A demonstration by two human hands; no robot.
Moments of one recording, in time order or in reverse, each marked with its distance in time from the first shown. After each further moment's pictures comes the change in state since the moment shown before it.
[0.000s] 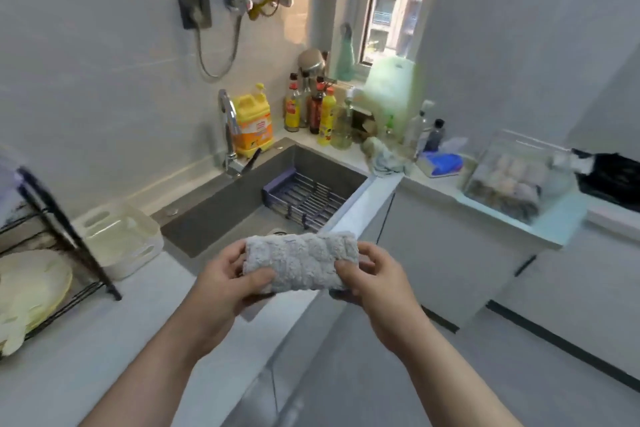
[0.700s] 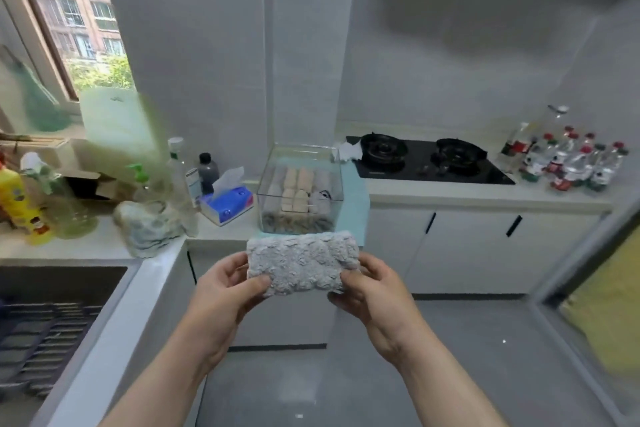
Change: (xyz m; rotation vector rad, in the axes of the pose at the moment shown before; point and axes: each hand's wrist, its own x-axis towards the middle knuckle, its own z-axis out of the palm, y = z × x) left_hand 0.247 -0.074 0.396 -0.022 -0.482 -0.132; right_hand 0.075 -0.055 -0.368 0.313 0.631 -0.066
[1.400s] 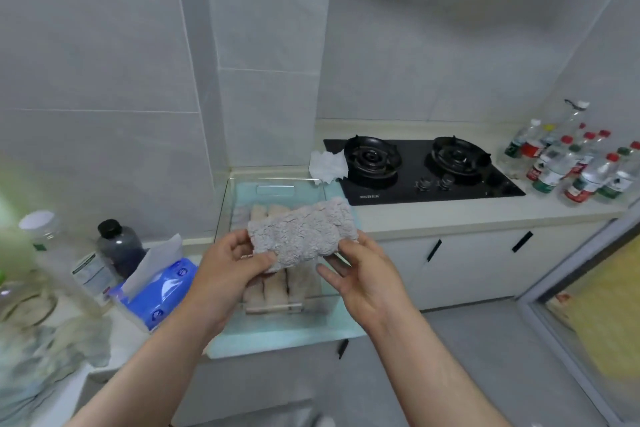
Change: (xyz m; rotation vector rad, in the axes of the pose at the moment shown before) left_hand 0.363 0.013 0.056 0.220 -0.071 -0.040; right_hand 0.336 -0.069 0.008 0.399 0.248 0.089
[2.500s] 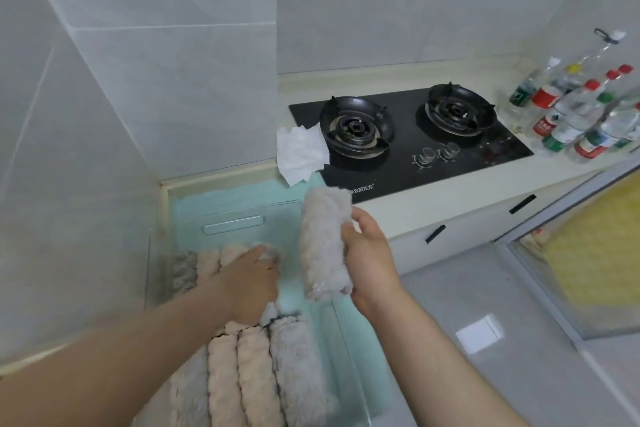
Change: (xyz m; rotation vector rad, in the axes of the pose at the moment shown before) left_hand 0.289 -0.114 0.027 2.015 -1.183 0.687; right_hand 0.219 -0.036 0.013 -0.365 0.334 -0.122
